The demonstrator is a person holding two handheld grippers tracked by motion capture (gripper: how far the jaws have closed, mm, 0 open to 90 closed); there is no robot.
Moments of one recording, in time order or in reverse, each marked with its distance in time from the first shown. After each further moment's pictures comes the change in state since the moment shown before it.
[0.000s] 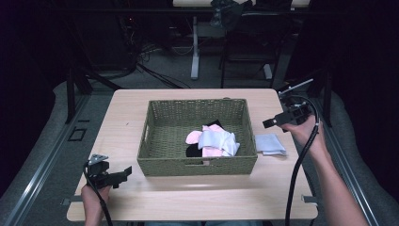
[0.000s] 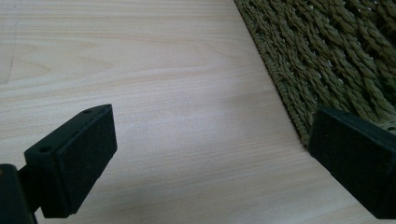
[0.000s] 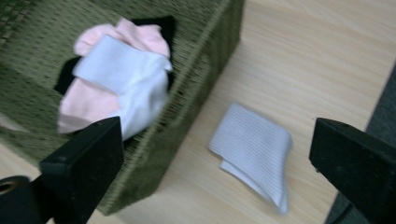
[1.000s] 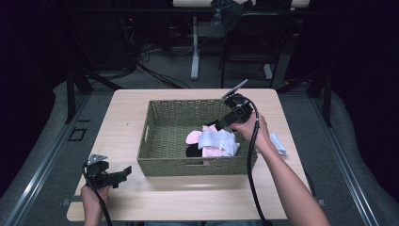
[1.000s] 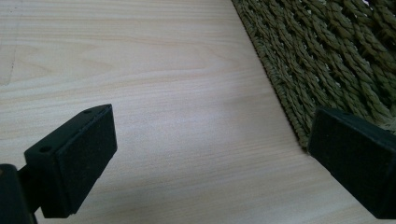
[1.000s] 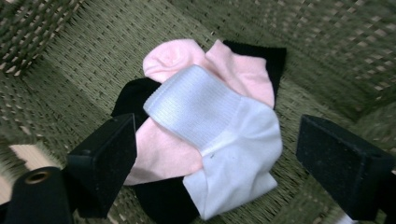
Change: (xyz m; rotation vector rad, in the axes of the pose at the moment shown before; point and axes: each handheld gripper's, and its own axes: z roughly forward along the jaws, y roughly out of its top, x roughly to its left) left arm 0.002 0.000 -0.001 -0.006 -0.012 -0.007; right arm 0.101 0.058 0.098 0.116 0.091 -0.157
